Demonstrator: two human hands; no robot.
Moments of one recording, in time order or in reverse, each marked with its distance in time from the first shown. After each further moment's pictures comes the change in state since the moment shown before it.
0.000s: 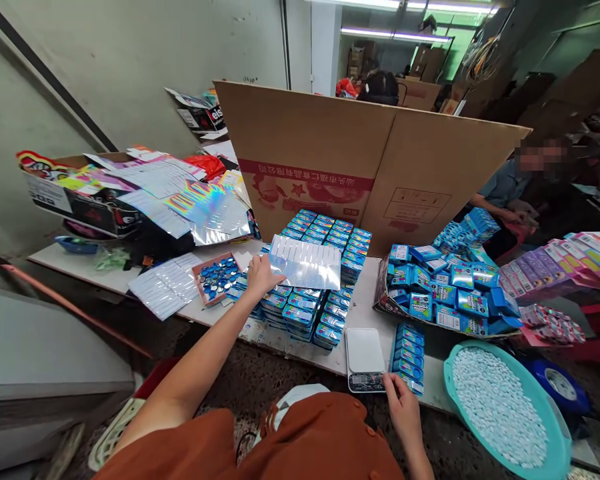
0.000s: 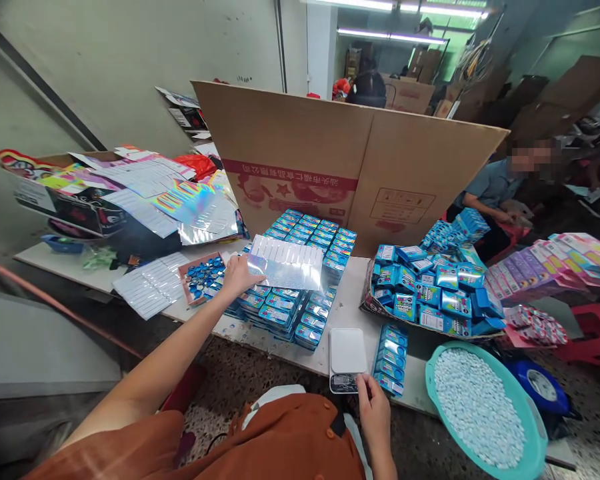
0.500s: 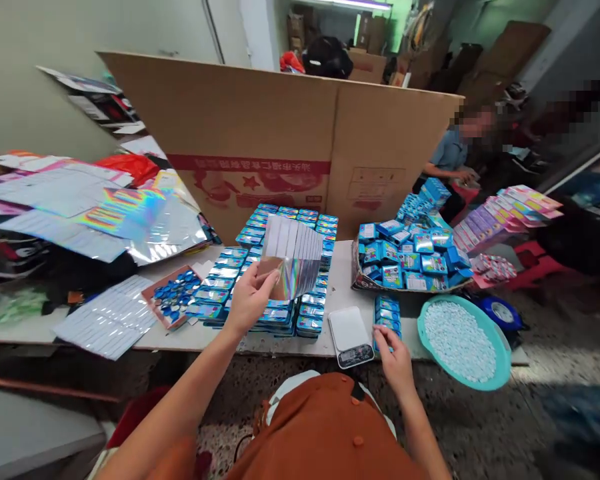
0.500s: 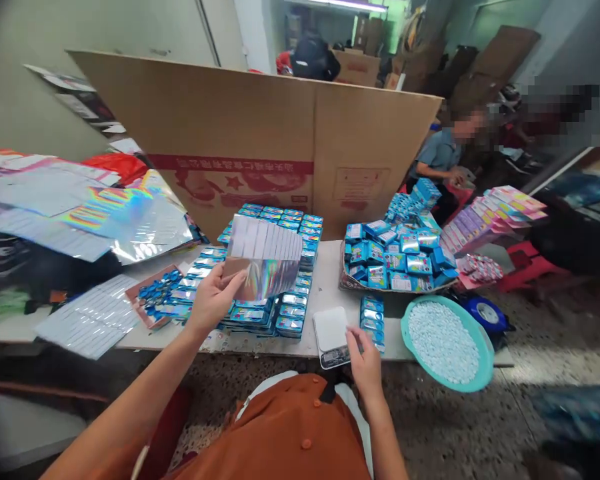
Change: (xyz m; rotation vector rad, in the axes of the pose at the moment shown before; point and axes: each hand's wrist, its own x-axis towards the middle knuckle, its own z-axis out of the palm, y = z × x) left_hand -0.084 0.093 -0.059 -1.167 -0.216 0.160; right_hand 0.005 -0.058 -0.024 0.178 0.159 -0.065
